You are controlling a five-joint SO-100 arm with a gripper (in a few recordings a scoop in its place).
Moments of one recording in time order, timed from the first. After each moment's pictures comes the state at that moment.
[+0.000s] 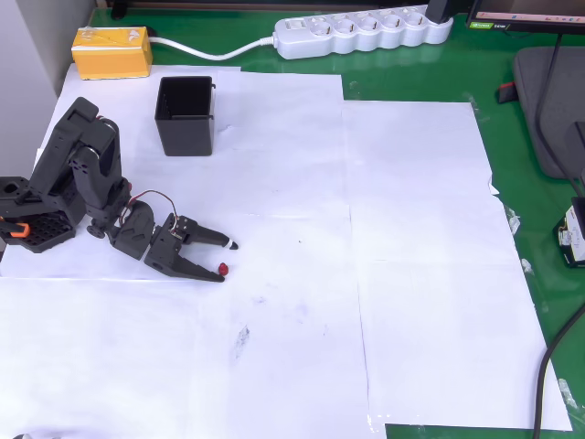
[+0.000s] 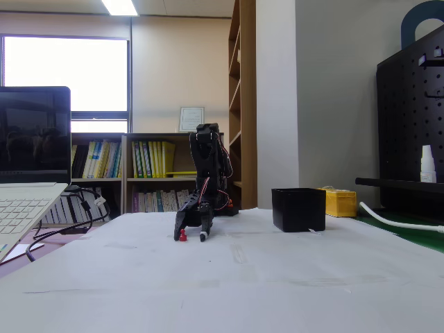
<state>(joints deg) 22.4 125.9 23.5 -80.2 -91.8</state>
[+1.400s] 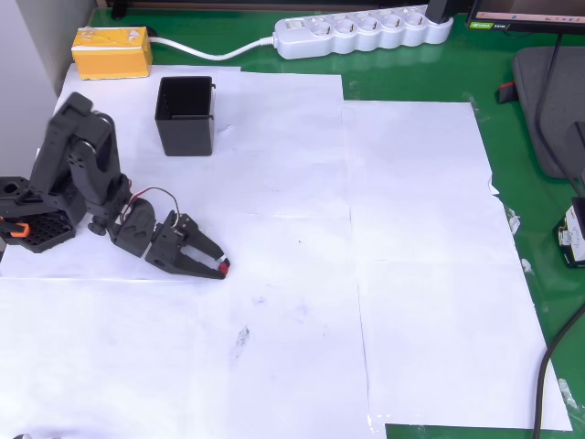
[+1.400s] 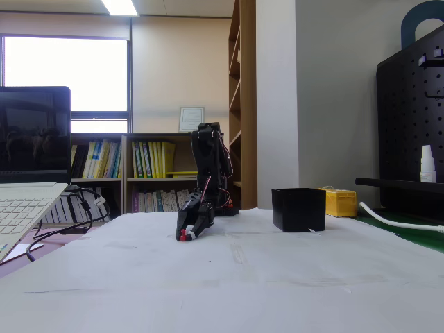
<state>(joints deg) 20.5 114.8 22.2 -65.0 -94.0</state>
